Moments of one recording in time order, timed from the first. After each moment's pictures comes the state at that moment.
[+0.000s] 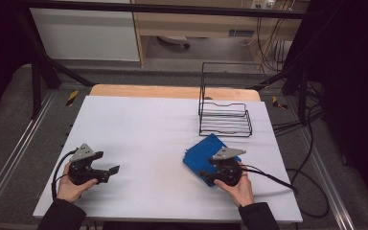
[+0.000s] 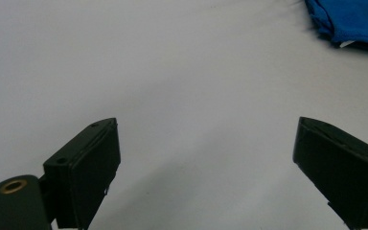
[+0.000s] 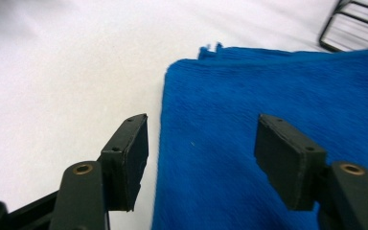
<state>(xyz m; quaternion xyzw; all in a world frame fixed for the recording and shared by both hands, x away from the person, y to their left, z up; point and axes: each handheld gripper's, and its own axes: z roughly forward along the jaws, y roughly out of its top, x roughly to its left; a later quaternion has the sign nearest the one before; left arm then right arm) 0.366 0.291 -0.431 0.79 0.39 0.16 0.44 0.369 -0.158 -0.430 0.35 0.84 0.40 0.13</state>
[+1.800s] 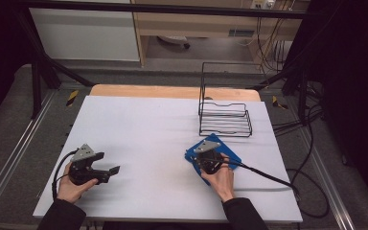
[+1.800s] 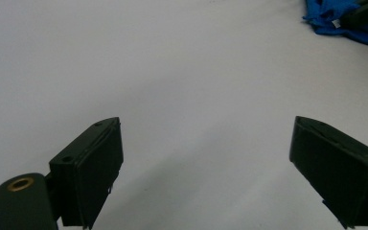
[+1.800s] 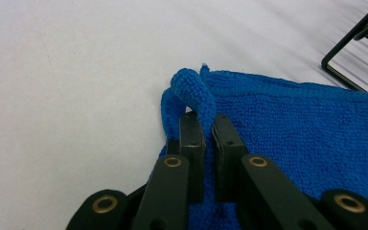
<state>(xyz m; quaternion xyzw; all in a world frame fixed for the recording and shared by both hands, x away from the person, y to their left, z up) 0.366 0.291 -0.432 0.80 0.39 0.16 0.43 0.405 -0.118 -0.447 0.34 0.86 0.33 0.19</state>
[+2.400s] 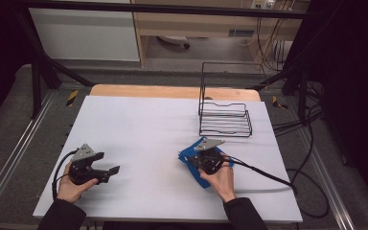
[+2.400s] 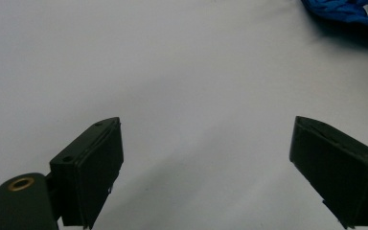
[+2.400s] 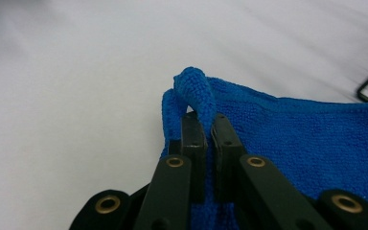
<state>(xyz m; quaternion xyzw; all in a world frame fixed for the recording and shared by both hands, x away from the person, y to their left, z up) 0.366 0.291 -0.432 0.80 0.40 0.16 0.43 0.393 -0.111 -0.423 0.33 0.85 0.39 0.13</state>
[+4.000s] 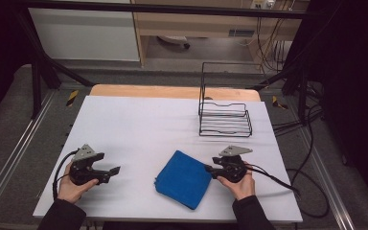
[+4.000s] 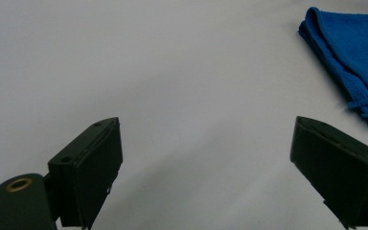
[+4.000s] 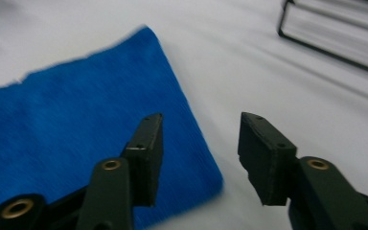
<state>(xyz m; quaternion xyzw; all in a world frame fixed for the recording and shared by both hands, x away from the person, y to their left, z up) 0.366 0.289 -0.432 0.80 0.40 0.15 0.43 0.369 -0.181 -0.431 0.41 0.81 0.40 0.13</state>
